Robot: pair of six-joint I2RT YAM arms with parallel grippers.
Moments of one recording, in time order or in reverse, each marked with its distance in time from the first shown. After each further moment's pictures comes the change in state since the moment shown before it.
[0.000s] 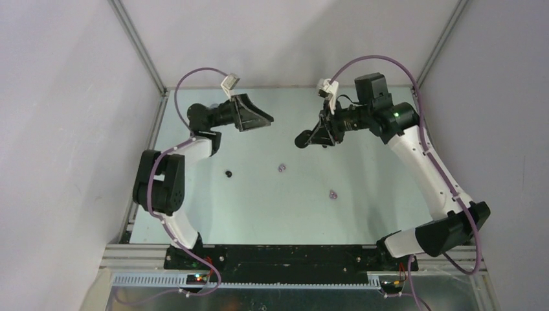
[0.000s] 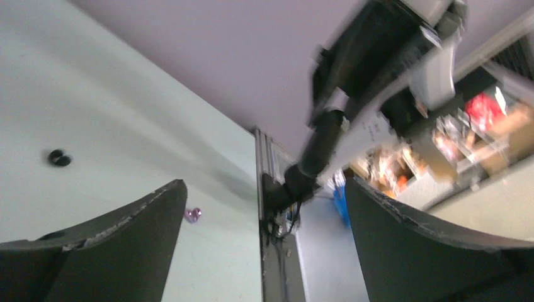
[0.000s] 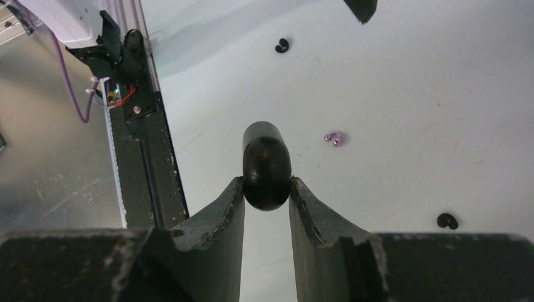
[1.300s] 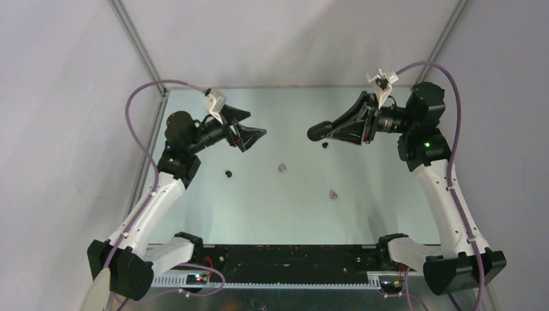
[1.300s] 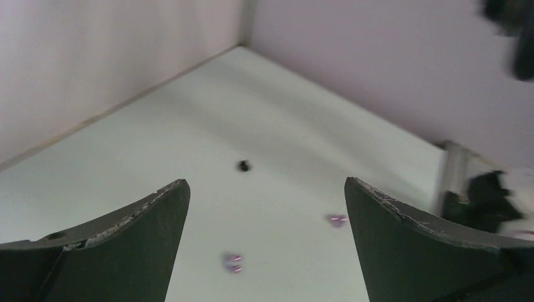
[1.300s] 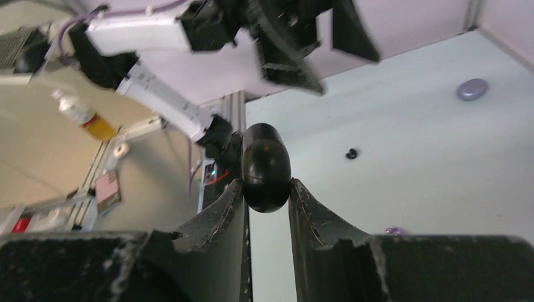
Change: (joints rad) left arm -0.072 -0.710 -0.111 -1.268 -0.623 1.248; right arm -0.252 -0.316 -0.325 0.711 -0.516 0.607
